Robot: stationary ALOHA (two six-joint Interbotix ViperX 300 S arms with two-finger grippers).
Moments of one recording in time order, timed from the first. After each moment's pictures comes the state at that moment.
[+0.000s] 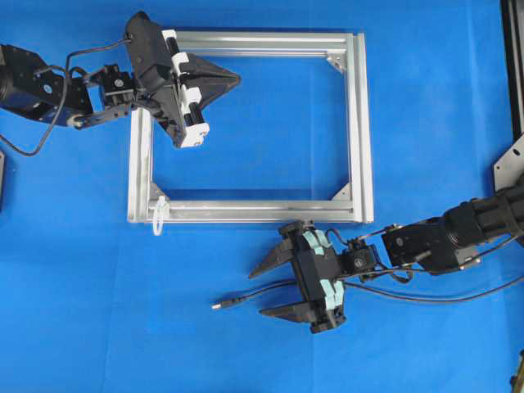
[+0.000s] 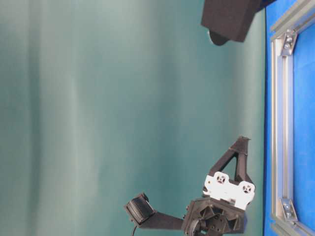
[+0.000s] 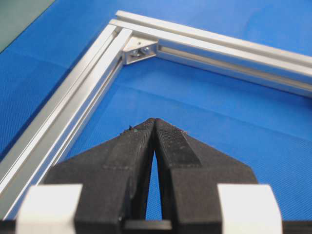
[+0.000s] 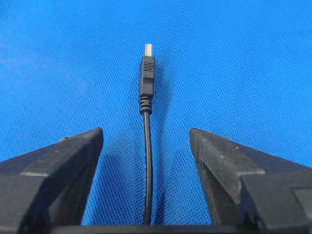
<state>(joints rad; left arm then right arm) 0.27 0.12 0.85 -0.08 -0.73 0.02 0.31 0.38 0.74 0.00 -0.73 0.18</state>
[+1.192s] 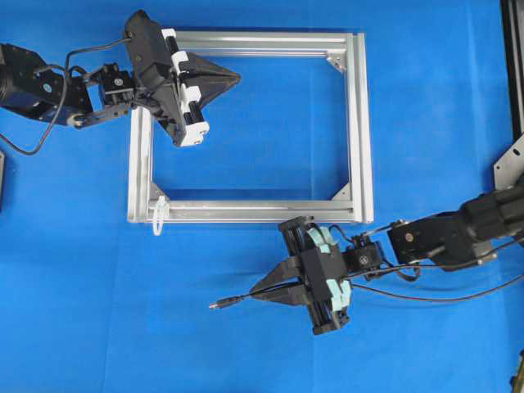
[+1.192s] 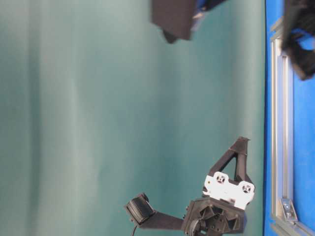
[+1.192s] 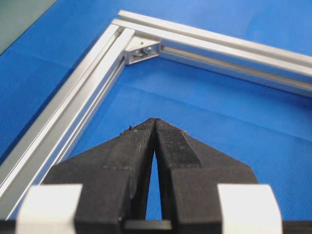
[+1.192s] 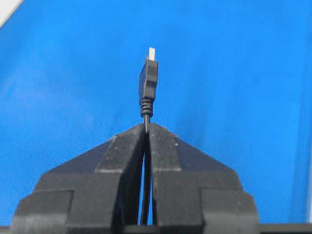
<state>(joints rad) 0.28 0.12 0.85 -0.08 -0.73 0.02 0.30 0.25 0.74 -0.01 -0.63 0.15</state>
